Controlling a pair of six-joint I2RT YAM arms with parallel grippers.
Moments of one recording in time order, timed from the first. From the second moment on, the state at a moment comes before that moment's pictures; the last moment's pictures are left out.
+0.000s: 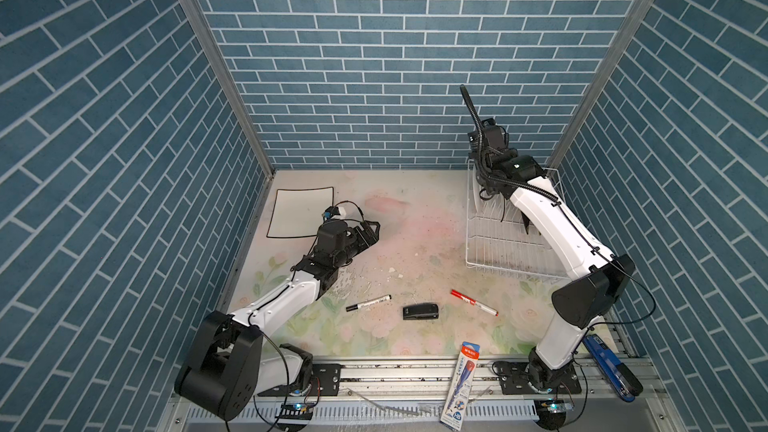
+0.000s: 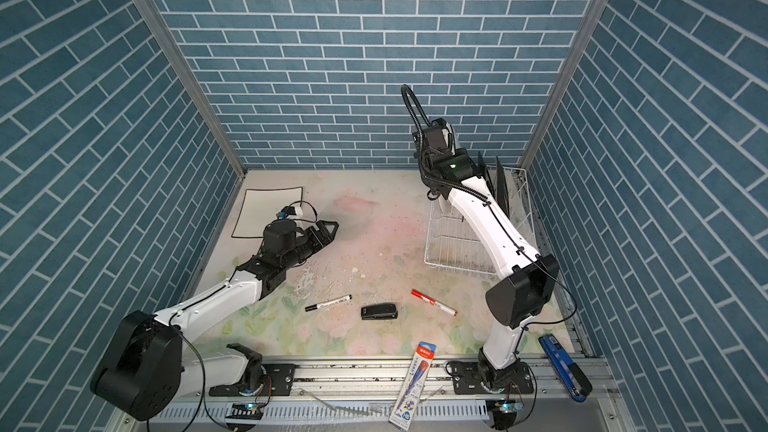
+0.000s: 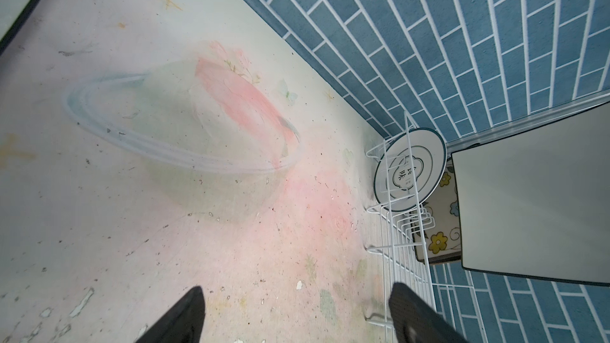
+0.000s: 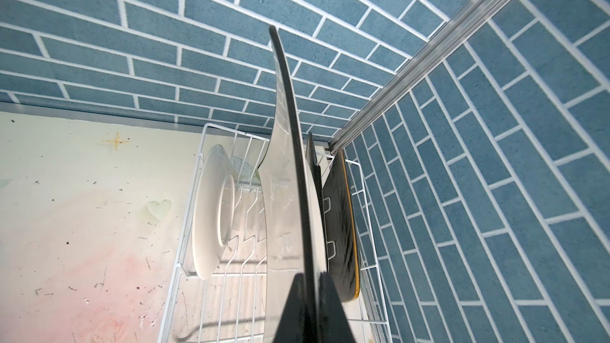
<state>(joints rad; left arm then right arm) -0.40 1.26 0.62 0.18 0.12 -0.88 0.53 1.75 1.95 -0.90 0.84 0.00</state>
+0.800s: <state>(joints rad) -0.41 1.23 0.65 0.16 0.10 -0.88 0.52 1.69 1.95 -0.95 0.66 0.08</state>
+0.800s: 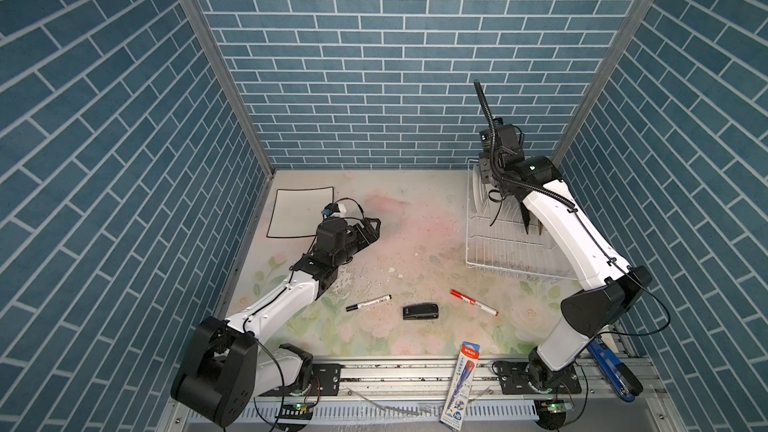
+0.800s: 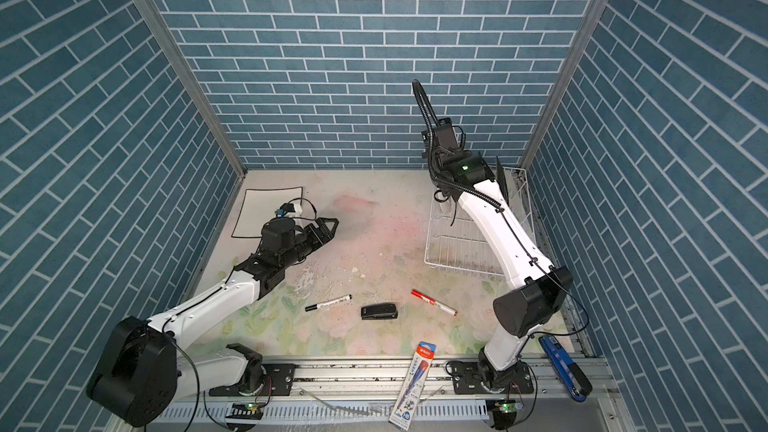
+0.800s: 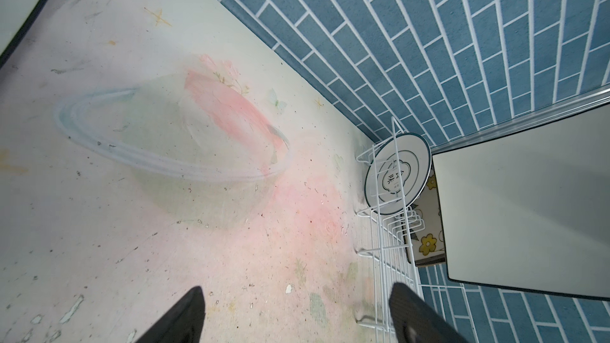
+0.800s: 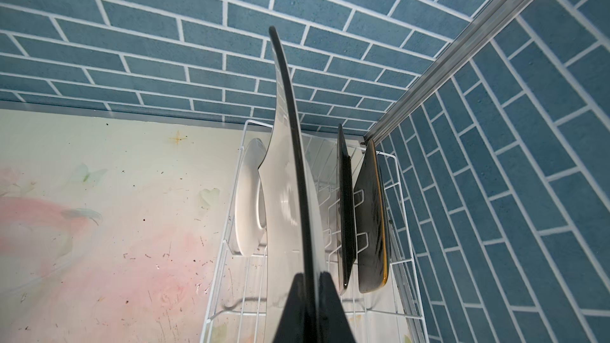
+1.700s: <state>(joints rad) -0.41 1.23 0.67 0.15 0.10 -0.88 0.51 1.69 2.01 -1.03 0.63 0.10</state>
